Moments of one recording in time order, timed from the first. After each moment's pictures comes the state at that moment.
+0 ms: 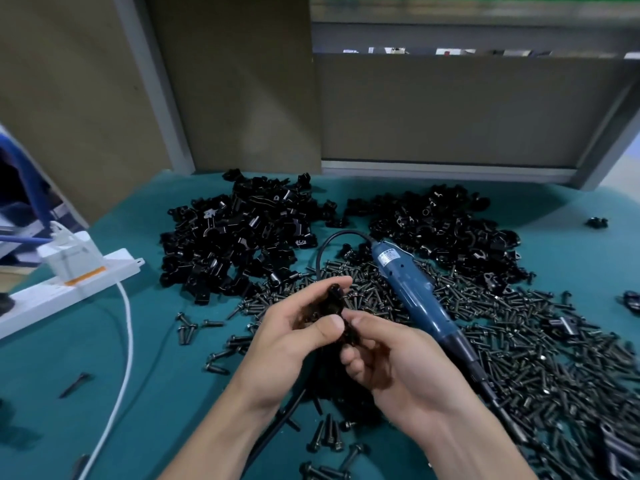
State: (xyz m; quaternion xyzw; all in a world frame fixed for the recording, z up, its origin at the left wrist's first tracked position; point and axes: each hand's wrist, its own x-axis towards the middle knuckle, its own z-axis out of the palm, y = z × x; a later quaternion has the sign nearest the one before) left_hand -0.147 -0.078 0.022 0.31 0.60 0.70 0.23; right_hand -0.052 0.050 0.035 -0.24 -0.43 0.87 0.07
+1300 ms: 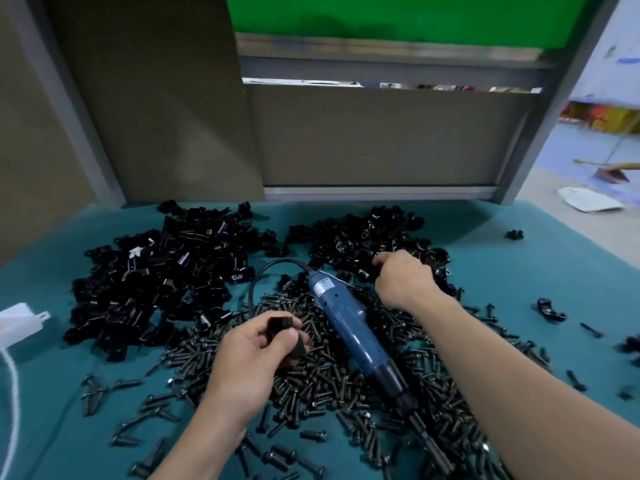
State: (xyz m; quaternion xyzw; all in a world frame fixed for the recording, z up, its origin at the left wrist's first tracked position) left_hand -0.156 -0.018 0.010 0.19 0.70 0.65 0.20; right_hand -0.111 0.235 0.051 -0.37 -0.92 0.13 0.02
